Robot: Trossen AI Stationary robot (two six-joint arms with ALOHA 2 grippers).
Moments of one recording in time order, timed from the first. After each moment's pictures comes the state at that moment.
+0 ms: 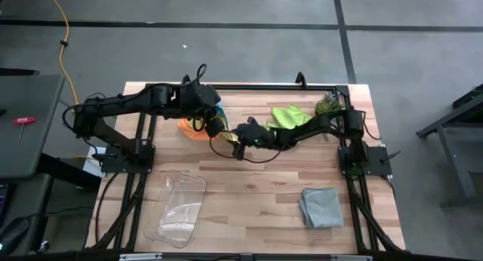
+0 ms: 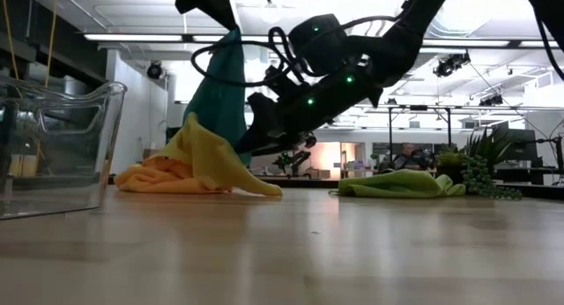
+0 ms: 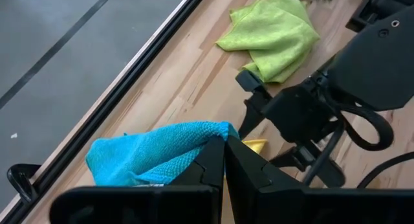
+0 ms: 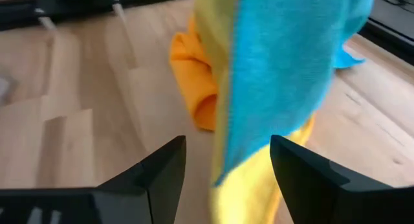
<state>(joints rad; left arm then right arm) 0.23 1.43 1.54 -1.03 -0.36 -0.30 -0.08 2.02 1.07 0.47 0.25 0.16</state>
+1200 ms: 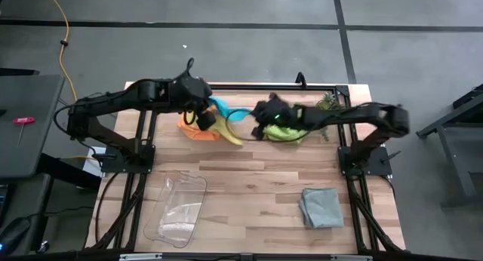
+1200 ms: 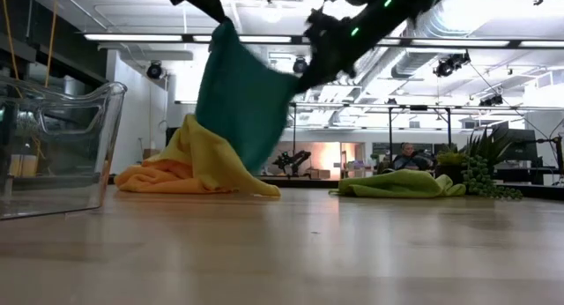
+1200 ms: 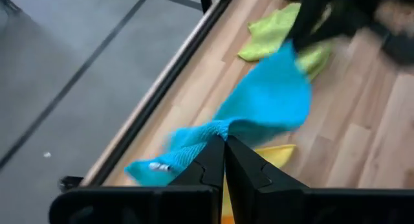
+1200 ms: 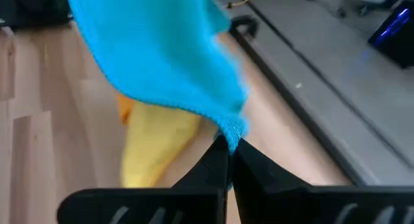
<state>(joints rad) 0.29 1.35 1.54 -1.04 -0.39 -0.15 -0.19 1.51 1.06 -0.10 0.29 0.00</state>
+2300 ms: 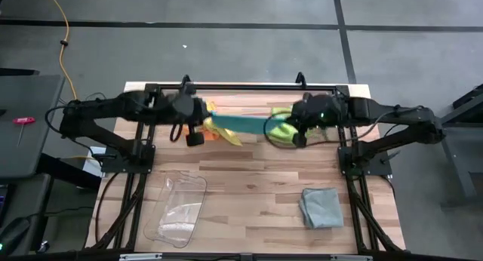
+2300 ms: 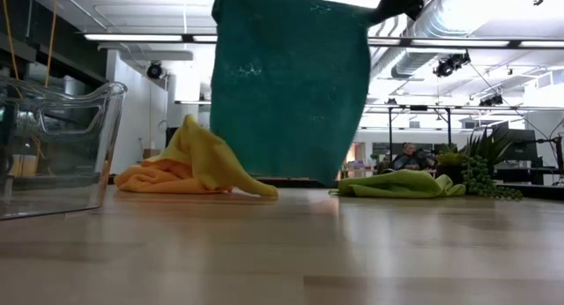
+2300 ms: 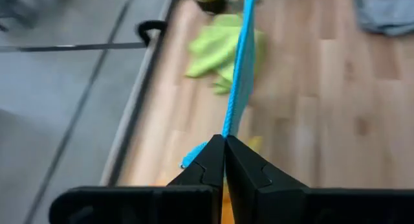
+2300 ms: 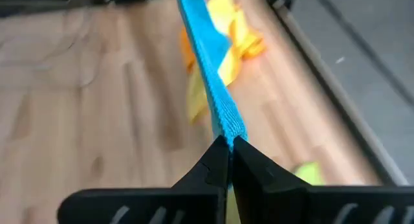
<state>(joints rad) 0.08 1.26 1.46 -0.98 -0.37 0.05 -0.04 1.13 1.20 -0.78 0.18 0.13</state>
